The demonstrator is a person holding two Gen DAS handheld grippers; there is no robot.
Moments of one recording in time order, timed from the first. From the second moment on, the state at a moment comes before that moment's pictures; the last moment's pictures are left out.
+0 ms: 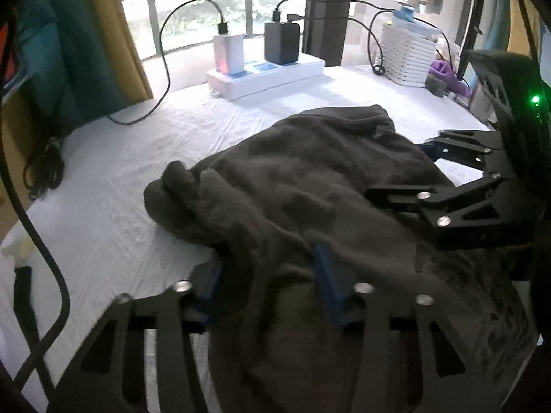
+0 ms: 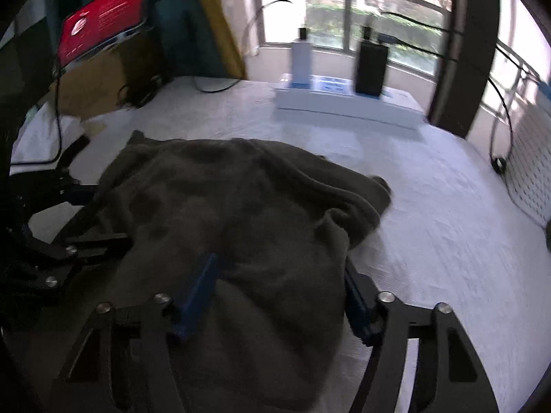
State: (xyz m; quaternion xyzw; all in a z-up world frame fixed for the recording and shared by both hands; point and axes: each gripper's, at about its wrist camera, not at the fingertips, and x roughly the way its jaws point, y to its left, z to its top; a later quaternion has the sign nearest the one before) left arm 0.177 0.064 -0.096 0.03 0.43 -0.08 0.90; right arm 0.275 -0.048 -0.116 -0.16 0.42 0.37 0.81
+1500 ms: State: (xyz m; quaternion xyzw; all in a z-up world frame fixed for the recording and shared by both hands) left arm 0.070 0.030 -0.002 0.03 0.30 -0.10 0.95; right arm 0.150 -0.117 -0.004 -0.11 0.29 0.37 0.88
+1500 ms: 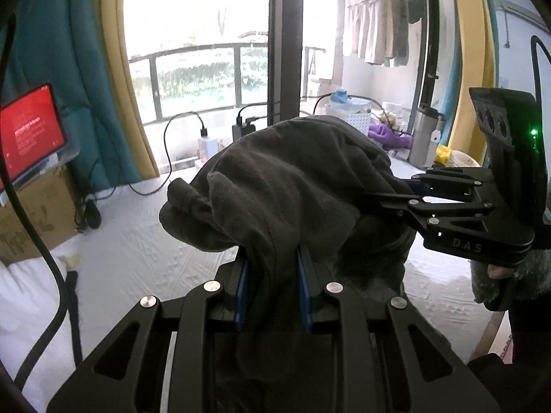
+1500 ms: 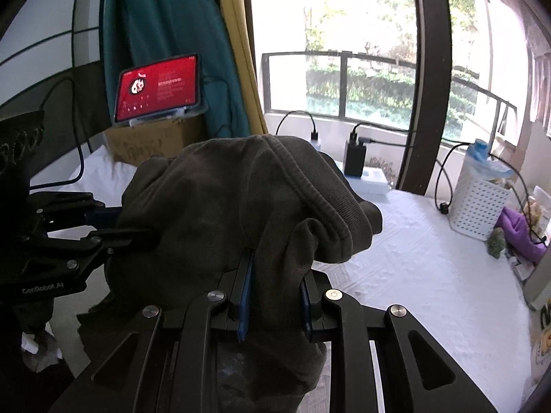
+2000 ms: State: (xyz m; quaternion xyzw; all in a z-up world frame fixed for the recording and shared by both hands) left arm 0.018 0.021 0.035 0.06 0.24 -0.12 0.96; right arm 0.092 -0.144 0.039 -0.09 0.23 0.36 0.90
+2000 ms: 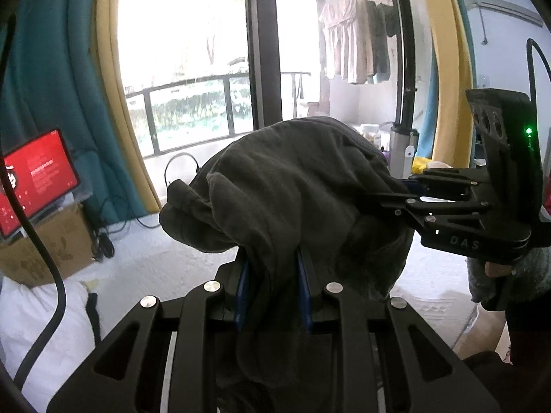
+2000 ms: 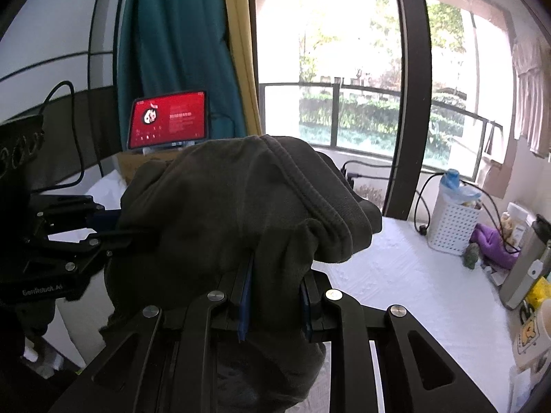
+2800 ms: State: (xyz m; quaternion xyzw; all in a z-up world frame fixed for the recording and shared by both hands) left arm -0.085 0.056 0.101 0.09 0.10 -0.07 0.99; right arm -0.020 -0.118 0.142 -0.14 0.08 0.40 0.90
